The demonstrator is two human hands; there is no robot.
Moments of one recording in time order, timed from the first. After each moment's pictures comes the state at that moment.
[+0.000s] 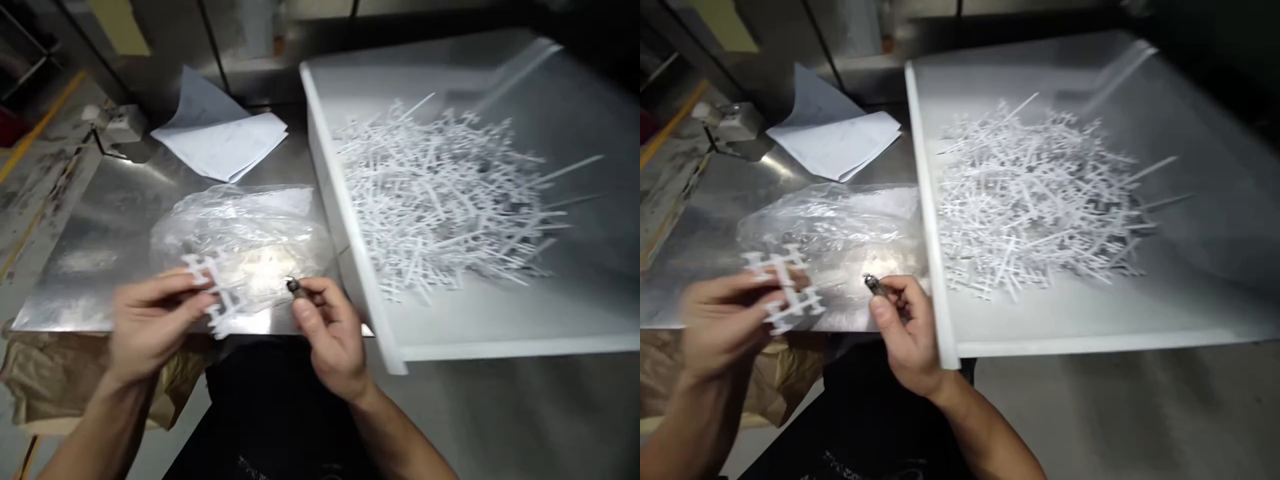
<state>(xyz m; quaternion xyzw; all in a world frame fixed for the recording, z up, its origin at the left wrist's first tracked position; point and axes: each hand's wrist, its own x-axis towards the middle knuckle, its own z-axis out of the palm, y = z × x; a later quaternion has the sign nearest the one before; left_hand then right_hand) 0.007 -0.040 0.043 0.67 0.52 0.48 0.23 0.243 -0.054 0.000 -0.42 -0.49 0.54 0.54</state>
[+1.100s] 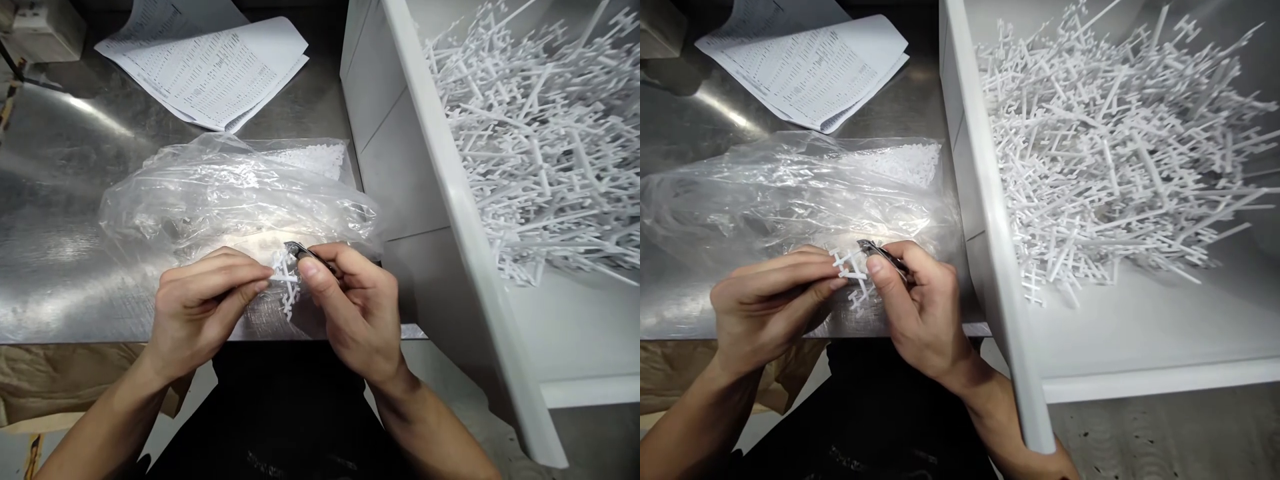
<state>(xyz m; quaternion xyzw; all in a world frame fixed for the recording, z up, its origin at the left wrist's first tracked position) 0.016 -0.021 0.010 0.73 0.43 0.44 0.29 0.223 -0.018 0.013 -0.48 -0.51 0.53 0.48</state>
